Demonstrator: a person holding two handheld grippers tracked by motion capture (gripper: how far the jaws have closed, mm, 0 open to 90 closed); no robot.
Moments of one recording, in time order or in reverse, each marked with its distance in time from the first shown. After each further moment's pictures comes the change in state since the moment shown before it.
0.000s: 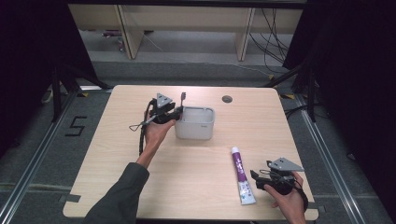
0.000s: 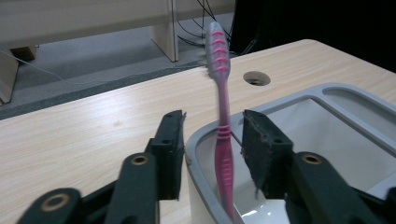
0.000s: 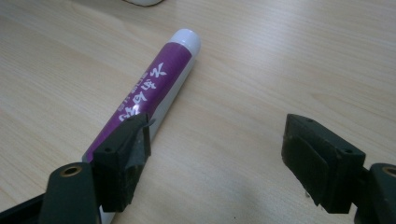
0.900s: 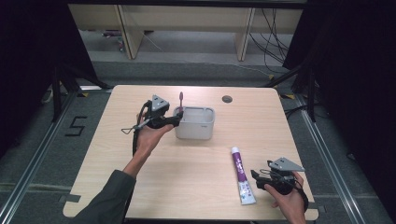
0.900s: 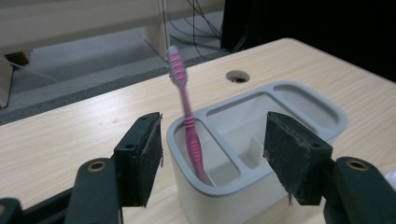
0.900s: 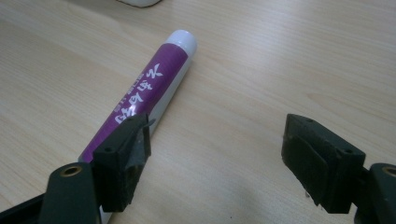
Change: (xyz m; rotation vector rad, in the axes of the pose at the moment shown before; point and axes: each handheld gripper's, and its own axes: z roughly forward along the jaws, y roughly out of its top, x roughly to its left) left arm -0.013 0.012 -0.049 0.004 -0.035 0.020; right arm 0.002 0.000 -0.001 0.008 -0.005 0.036
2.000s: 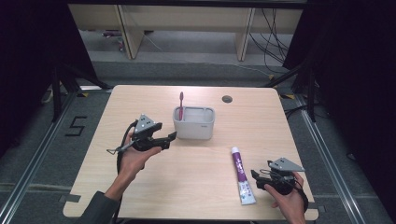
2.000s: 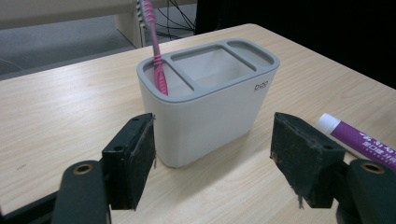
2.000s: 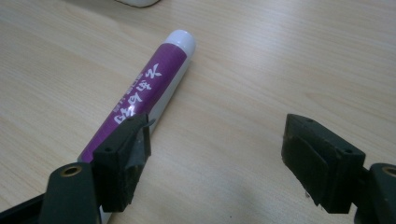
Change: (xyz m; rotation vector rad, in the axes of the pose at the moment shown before) left arm -0.005 -0.041 -0.055 0.027 -0.108 -0.028; right arm -0.002 0.000 0.000 -0.015 -0.013 -0.038
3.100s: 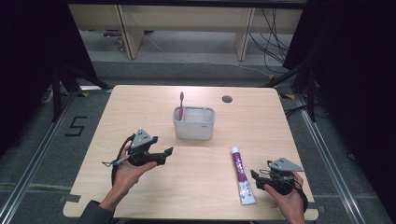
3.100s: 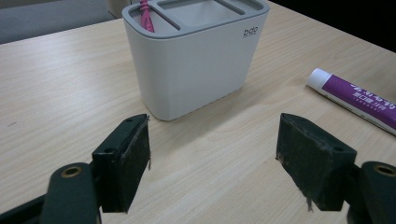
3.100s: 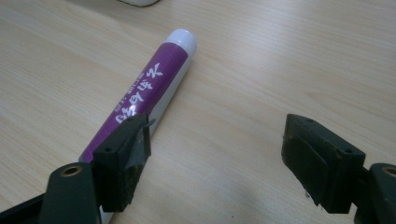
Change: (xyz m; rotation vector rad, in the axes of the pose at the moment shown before) left arm -0.006 -0.035 -0.016 0.066 -0.021 0.027; right arm 0.001 0.000 0.000 0.005 0.001 0.003
